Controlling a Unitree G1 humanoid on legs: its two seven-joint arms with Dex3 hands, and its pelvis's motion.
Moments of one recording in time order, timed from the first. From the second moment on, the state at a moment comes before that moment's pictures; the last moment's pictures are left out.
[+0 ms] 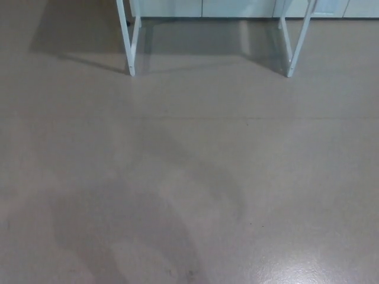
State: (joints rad) left_arm 0.04 0.51 0.12 1.28 0.06 -0.22 -0.15; right_arm 0.01 -0.48 0.08 1.22 -0.23 -0.16 -0.01
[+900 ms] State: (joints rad) left_arm 0.08 0.48 0.18 1.17 0.04 -0.37 -0.16; right_arm 0.01 -0.48 0.11 1.27 -0.24 -0.20 0.01
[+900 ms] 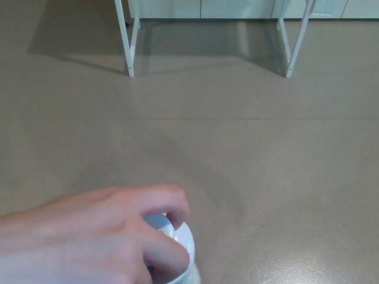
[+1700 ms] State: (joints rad) left_arm 0.33 0.42 0.04 0.22 -0.05 -0.42 -0.28; right_arm -0.01 -0.48 0.11 1.25 -0.24 -0.20 0.02
